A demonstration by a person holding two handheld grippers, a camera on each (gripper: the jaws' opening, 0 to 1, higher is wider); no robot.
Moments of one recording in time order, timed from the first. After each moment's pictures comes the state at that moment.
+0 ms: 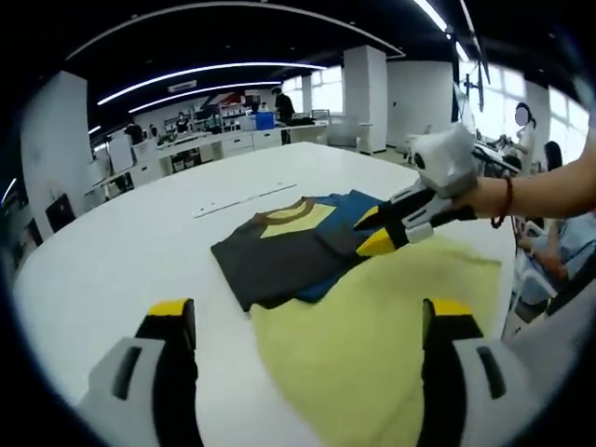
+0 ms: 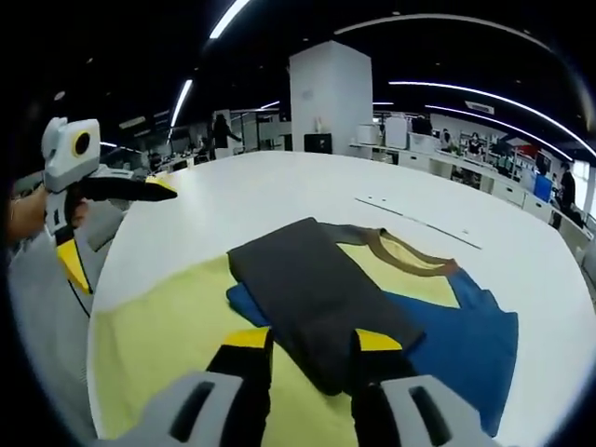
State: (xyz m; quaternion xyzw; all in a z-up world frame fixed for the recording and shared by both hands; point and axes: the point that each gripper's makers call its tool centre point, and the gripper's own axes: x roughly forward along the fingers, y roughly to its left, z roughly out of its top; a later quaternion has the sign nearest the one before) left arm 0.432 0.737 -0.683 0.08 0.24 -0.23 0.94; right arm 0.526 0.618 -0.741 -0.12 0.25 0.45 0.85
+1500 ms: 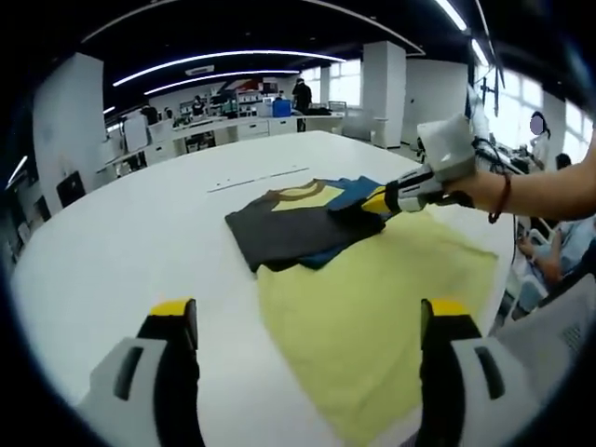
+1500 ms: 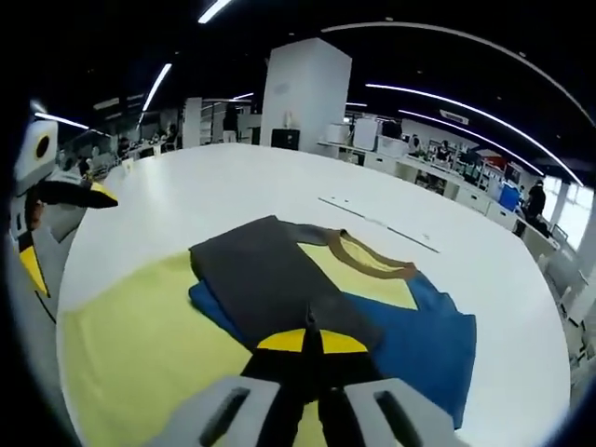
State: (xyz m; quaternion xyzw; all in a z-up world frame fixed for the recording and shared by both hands) left arm 0.401 0.756 -0.689 0.06 0.26 -0.19 0.94; right arm 0.544 0.587 -0.727 -0.15 0.23 0.35 0.89
